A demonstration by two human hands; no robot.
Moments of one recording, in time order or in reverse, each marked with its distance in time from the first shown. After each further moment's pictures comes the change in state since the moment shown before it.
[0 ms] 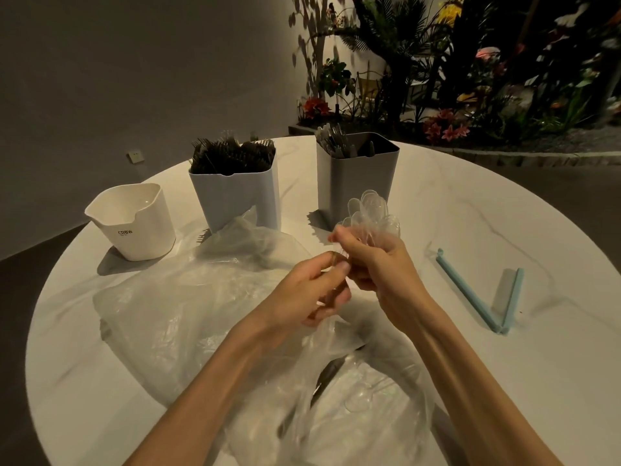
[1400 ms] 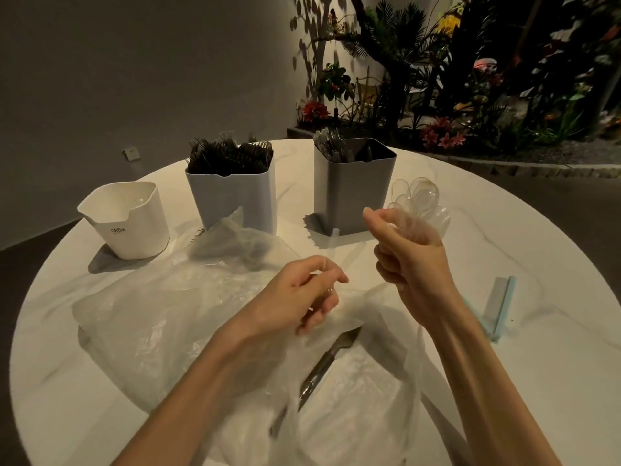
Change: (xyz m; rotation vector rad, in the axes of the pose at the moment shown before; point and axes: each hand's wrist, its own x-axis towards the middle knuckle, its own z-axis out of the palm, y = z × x) left_hand -0.008 0.008 -0.002 0.126 0.063 0.001; right_hand -0.003 -0.020 -0.030 0.133 0.059 -0.109
